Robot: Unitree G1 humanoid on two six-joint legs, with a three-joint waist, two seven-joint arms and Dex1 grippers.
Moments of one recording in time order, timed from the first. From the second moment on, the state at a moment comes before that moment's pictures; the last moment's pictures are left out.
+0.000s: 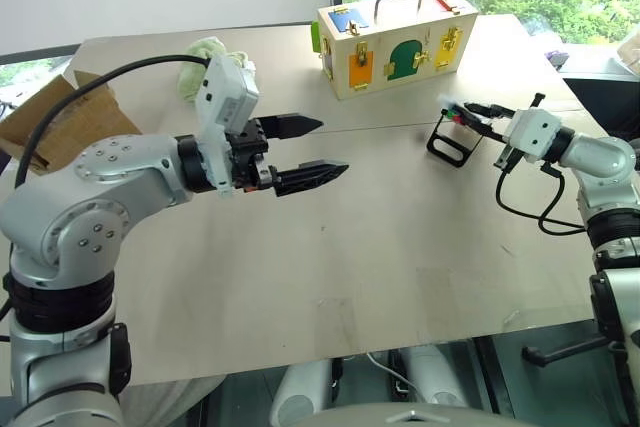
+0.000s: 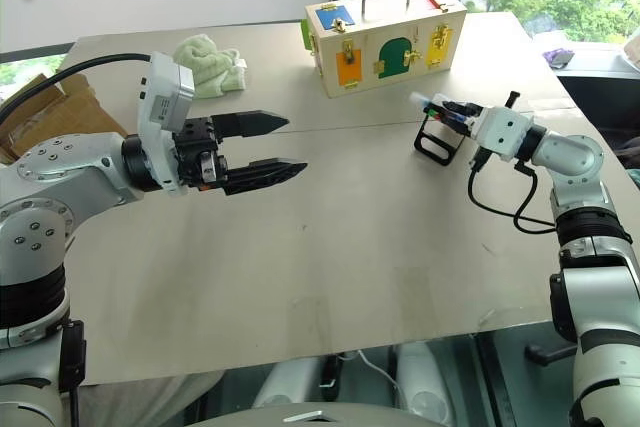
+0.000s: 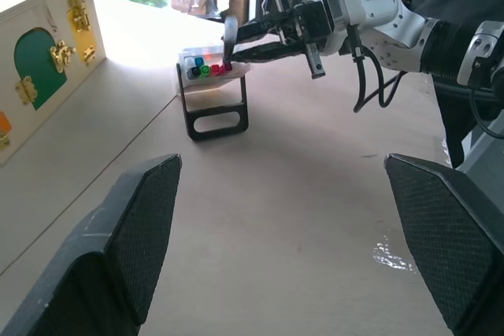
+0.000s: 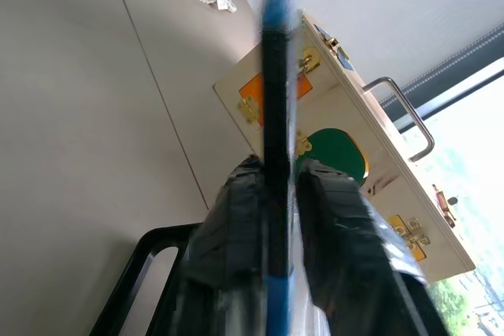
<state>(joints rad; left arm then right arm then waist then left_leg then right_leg) -0.57 0.84 0.19 -0.50 -0.97 0.99 -0.72 -0.86 -0.65 0.07 0.95 0.06 -0.86 0.92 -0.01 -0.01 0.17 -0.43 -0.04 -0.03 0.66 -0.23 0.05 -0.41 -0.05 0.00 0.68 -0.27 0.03</state>
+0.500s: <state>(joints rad) -0.37 0.87 0.19 -0.55 -0.91 0.98 -0.69 -0.61 -0.70 0.08 0.39 0.28 -0.49 1.10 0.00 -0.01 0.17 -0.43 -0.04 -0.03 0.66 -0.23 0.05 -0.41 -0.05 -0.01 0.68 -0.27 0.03</state>
